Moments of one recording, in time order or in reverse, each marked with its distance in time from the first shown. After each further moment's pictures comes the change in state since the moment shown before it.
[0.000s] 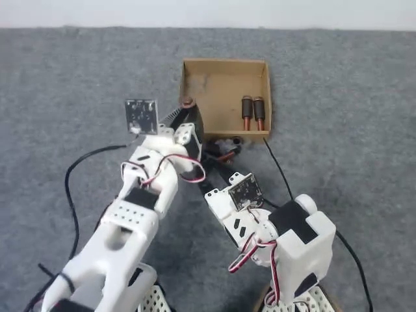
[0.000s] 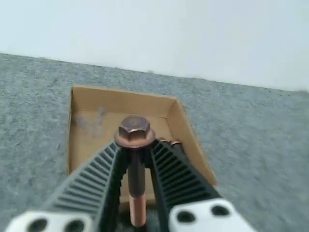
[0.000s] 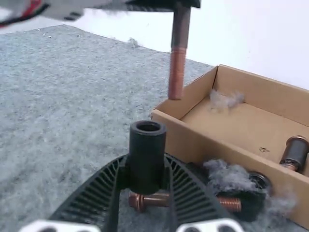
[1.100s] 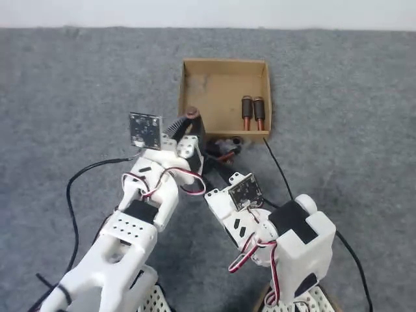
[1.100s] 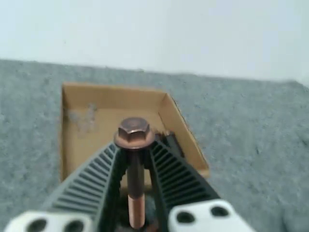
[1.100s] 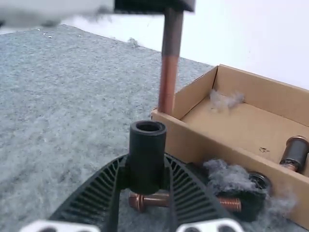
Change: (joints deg) left arm 2.3 -4.5 5.7 0.0 -3.0; right arm 0.0 0.0 0.0 0.0 0.0
